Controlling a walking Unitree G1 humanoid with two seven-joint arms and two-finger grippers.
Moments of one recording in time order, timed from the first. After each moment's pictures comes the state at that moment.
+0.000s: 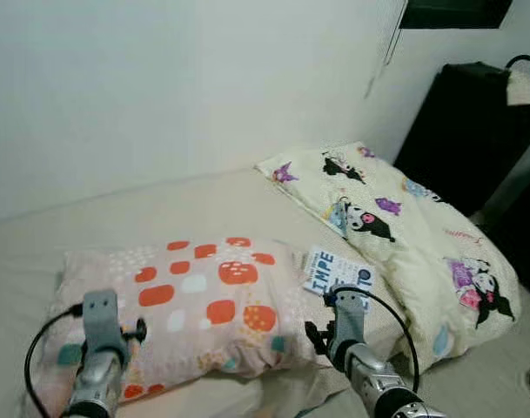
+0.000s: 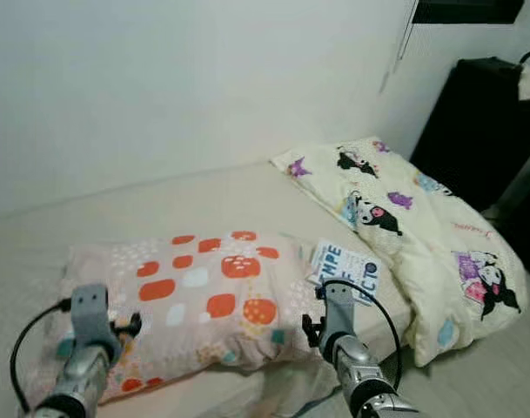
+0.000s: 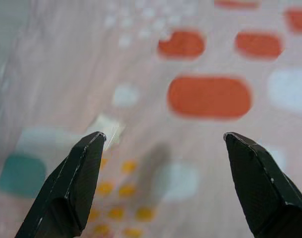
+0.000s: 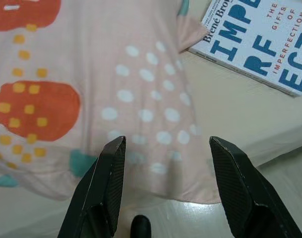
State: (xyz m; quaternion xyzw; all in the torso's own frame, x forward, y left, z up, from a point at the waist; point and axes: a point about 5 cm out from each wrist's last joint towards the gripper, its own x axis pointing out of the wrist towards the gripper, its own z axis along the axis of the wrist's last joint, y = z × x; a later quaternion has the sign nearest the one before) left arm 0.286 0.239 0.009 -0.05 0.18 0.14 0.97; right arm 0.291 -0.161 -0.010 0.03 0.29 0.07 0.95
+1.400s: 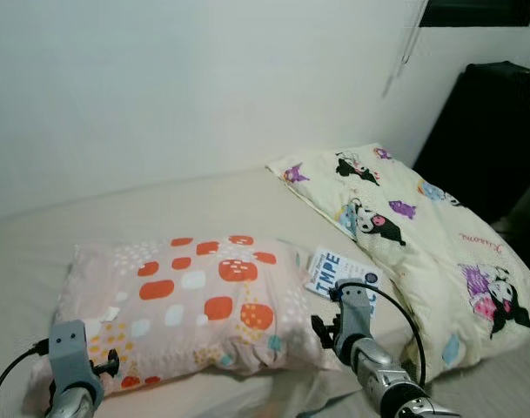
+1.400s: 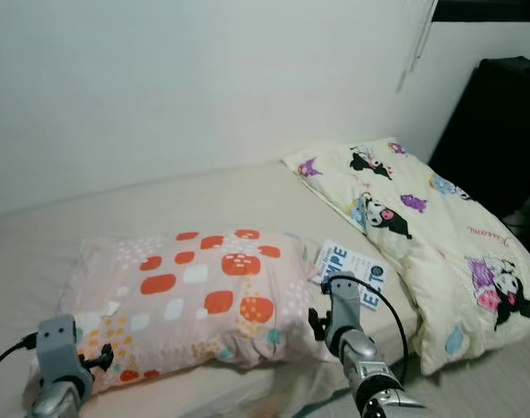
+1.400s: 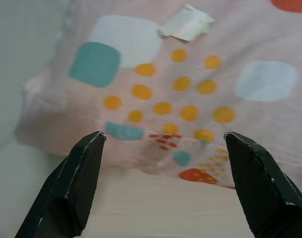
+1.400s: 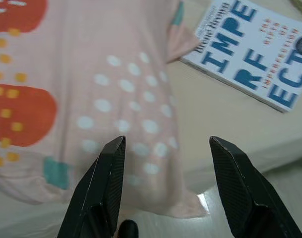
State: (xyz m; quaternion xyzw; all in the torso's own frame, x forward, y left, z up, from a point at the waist) left arm 0.223 0.273 -0.029 -0.05 0.25 0.18 0.95; right arm 0.298 -0.173 -0.002 0.01 0.27 0.06 0.96
